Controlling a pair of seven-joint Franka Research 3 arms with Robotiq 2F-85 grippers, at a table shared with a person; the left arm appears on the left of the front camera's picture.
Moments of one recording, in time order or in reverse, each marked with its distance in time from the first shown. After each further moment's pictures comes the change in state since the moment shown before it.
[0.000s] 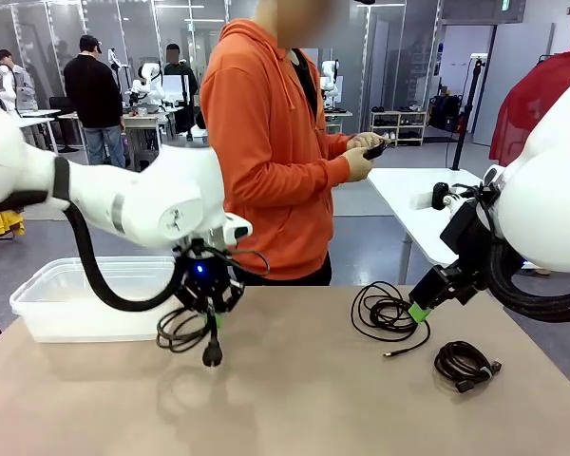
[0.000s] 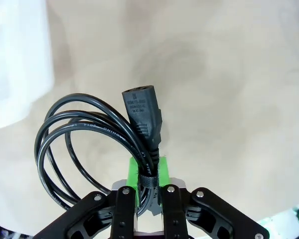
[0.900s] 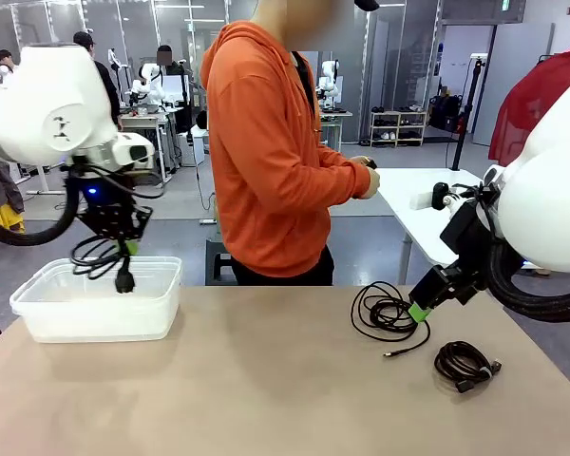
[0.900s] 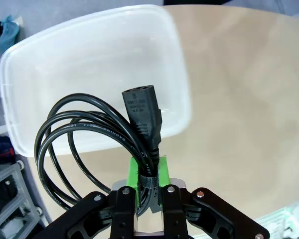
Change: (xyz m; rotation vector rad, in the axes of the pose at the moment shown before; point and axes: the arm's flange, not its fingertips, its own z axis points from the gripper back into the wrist) left arm 0.029 0.182 0.106 0.021 -0.127 -0.028; right arm 0.000 0.000 0.000 0.000 0.000 0.000
